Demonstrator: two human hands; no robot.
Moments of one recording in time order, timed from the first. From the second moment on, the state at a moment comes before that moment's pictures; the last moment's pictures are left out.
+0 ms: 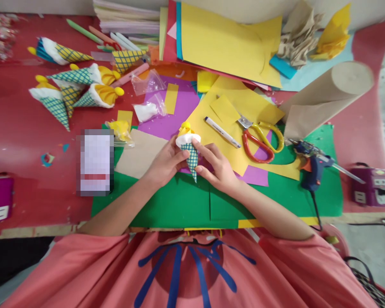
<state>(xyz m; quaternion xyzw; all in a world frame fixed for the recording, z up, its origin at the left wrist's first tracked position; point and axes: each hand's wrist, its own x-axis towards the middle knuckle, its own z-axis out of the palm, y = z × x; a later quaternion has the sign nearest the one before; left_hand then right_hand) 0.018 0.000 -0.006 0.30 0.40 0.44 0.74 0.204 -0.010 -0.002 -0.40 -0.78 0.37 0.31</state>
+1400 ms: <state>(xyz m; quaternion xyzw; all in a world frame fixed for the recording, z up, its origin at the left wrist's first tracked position) 0.019 -0.003 -0.007 0.36 0.42 0.44 0.70 0.205 -0.008 -0.005 -0.37 -0.78 0.34 0.36</state>
